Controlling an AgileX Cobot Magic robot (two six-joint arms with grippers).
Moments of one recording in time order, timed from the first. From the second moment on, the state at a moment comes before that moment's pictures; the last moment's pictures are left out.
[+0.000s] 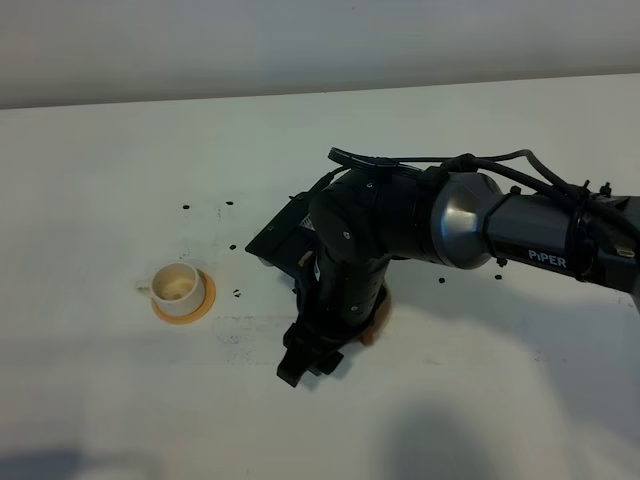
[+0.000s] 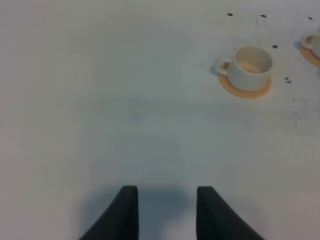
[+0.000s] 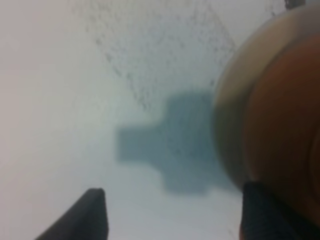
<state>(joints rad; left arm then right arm) 0.04 0.00 -0.46 0.02 1.06 -0.04 0.71 2.06 -1.43 0.15 0.95 -0.16</state>
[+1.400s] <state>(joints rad) 0.04 0.00 -0.46 0.02 1.06 -0.04 0.59 1.78 -1.19 0.32 0.73 0.04</state>
